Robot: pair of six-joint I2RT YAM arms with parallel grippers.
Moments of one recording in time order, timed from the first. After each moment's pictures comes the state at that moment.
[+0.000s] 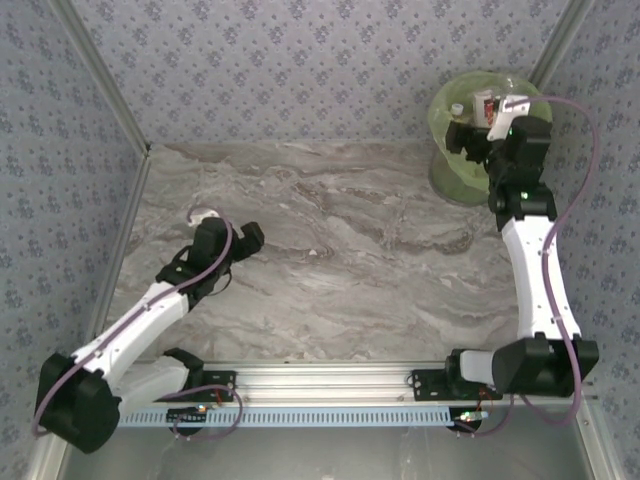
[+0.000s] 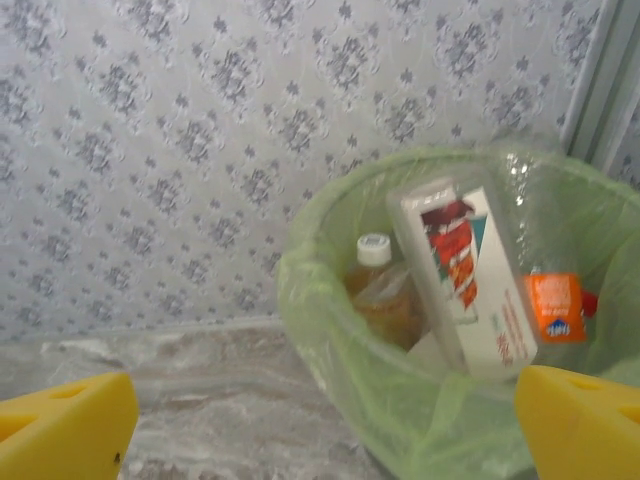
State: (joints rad) left arm -0.46 0.99 0.68 -0.33 -0.29 -0.72; right arm -0.06 1.26 1.35 -0.31 -0.06 0.07
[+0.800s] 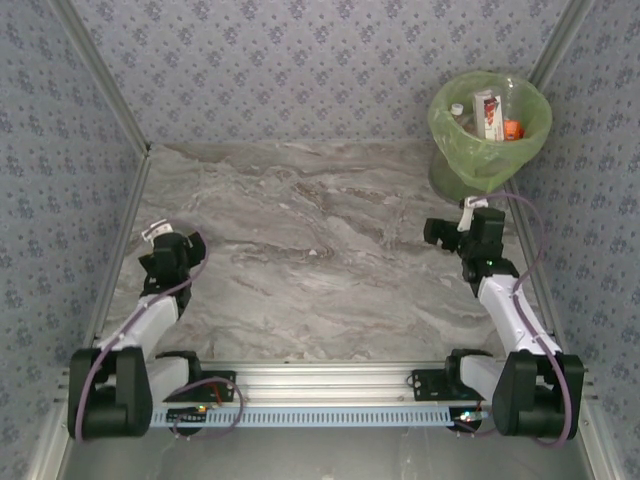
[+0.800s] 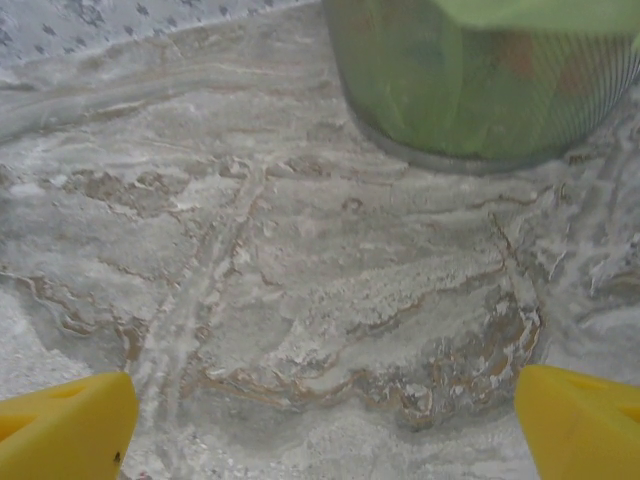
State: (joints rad) left arm 0.02 1.12 0.38 0.21 -0.33 -0.28; right arm -0.06 1.08 0.59 -0.10 -0.08 0.12
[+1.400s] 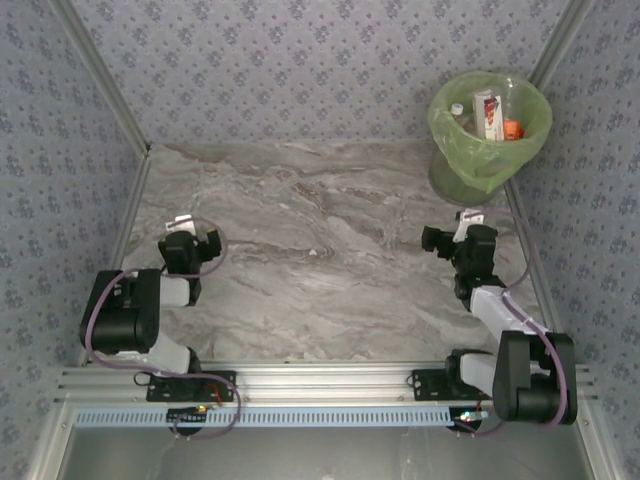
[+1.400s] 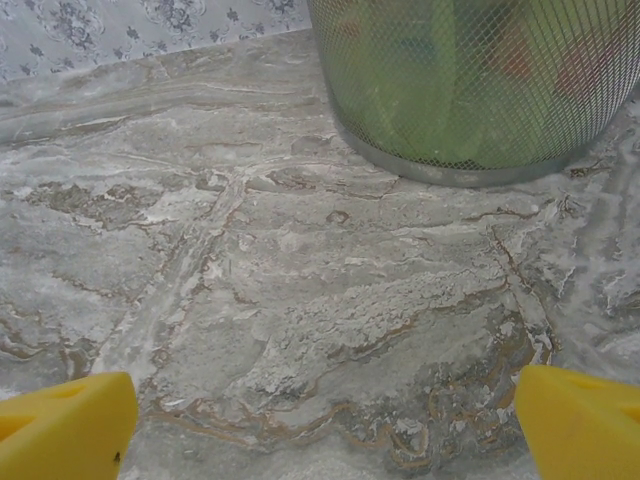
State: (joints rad) left arm -0.01 1.53 0.36 0.73 -0.23 -0.10; right arm -0.06 1.17 0.39 0.33 -0.05 0.09
